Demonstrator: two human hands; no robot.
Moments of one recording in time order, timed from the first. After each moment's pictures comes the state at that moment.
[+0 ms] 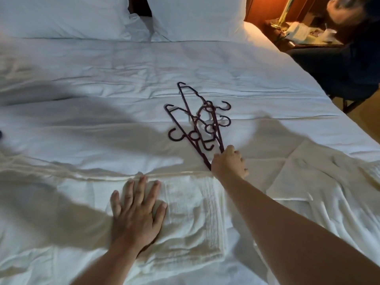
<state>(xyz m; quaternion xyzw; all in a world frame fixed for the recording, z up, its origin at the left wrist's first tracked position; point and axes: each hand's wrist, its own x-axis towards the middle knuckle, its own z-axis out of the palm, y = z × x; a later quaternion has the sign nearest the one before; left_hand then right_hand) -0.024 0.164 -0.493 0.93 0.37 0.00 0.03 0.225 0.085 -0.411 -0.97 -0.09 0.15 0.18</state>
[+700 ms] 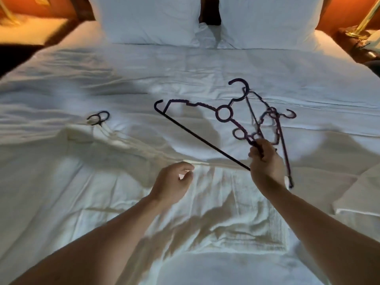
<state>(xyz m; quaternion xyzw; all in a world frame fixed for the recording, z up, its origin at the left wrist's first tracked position) -0.096 0.236 -0.410 0.79 0.37 0.19 0.45 0.124 0.108 -0.374 -0.84 -0.29 0.08 0.45</state>
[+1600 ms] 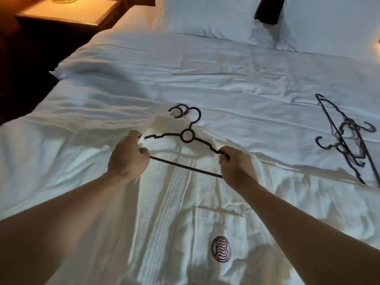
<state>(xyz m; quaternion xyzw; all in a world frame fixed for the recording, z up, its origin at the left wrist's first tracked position) -0.398 0.476 -0.399 0.77 0.57 0.16 0.23 -0.160 0.316 -0.385 -0.84 -0.41 0.21 0.30</state>
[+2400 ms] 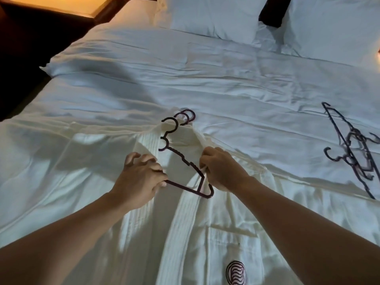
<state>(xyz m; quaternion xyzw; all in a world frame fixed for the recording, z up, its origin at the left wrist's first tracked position) -0.419 0.483 -0.425 0.96 0.27 0.08 0.04 -0.169 0.389 -0.402 -0.70 -0.71 0.09 0.07</state>
